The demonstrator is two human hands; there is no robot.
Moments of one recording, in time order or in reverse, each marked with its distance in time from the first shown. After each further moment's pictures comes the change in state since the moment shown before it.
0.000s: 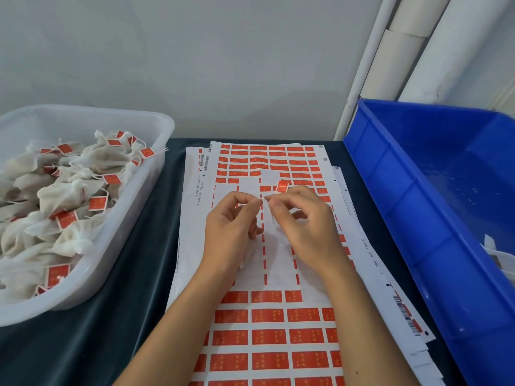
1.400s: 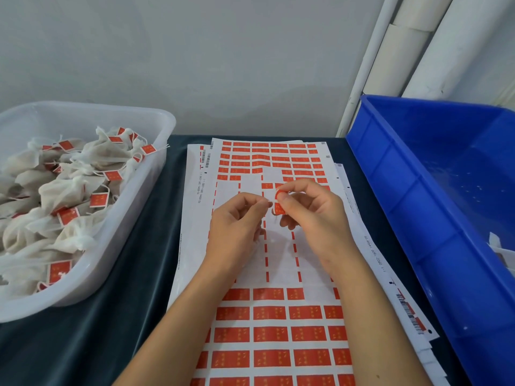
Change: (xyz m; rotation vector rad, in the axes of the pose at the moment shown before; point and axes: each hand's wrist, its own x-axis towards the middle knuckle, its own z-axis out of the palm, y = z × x) left_hand -0.003 0.002 0.001 0.108 -0.048 0.023; right_hand -0.003 -0.017 -0.012 0.360 -0.035 0.146
